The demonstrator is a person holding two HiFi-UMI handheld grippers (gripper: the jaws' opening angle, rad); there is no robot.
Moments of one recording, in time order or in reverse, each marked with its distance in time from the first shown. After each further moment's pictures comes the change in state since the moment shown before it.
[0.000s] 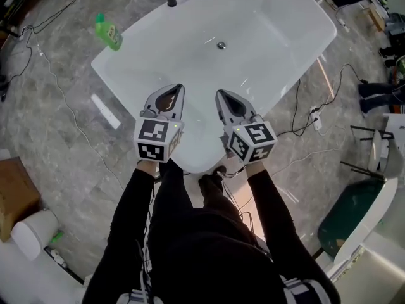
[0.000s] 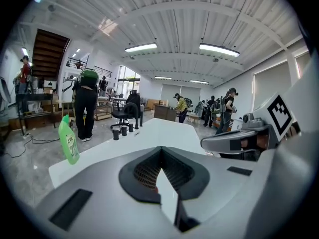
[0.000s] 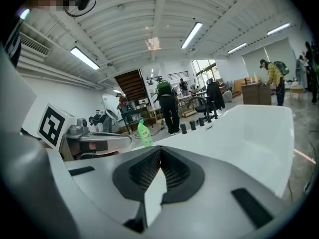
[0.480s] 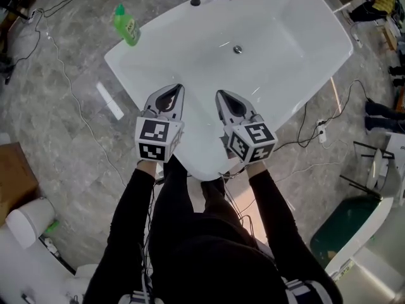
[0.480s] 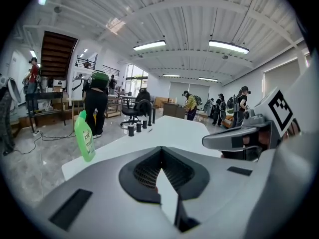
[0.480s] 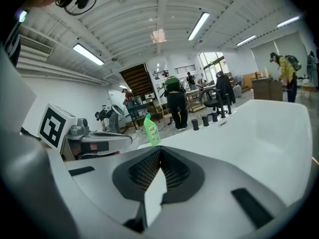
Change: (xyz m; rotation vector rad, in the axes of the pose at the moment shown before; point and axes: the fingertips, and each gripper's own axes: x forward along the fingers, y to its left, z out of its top) left arm -0.005 0.075 -0.011 -0.012 0.012 0.097; right arm 0.069 0.031 -0.001 -0.024 0.063 0.081
